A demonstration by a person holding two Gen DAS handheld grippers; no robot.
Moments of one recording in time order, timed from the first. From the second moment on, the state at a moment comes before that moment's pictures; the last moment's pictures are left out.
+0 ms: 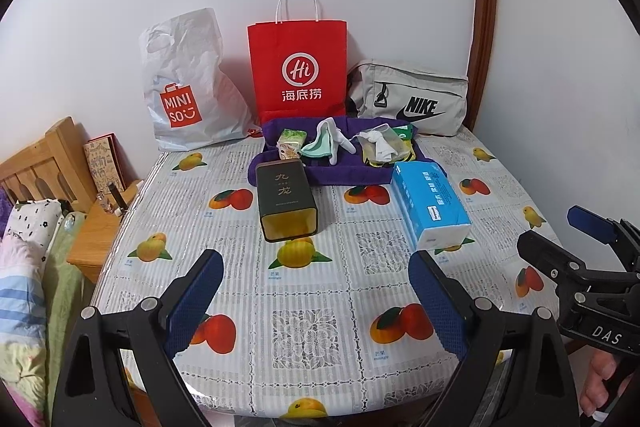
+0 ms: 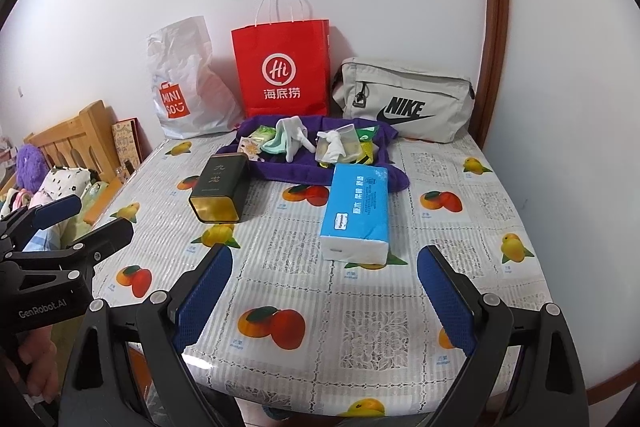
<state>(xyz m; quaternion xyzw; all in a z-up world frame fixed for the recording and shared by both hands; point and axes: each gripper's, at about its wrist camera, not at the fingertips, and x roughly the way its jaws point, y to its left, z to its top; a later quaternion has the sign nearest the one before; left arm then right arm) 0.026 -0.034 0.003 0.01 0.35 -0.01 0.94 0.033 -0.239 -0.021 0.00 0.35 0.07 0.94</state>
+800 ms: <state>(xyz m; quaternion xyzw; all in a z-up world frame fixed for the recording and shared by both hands) 0.026 -0.032 0.002 0.01 0.35 -0.01 0.94 0.030 -0.235 -0.020 0.00 0.35 0.08 0.94</state>
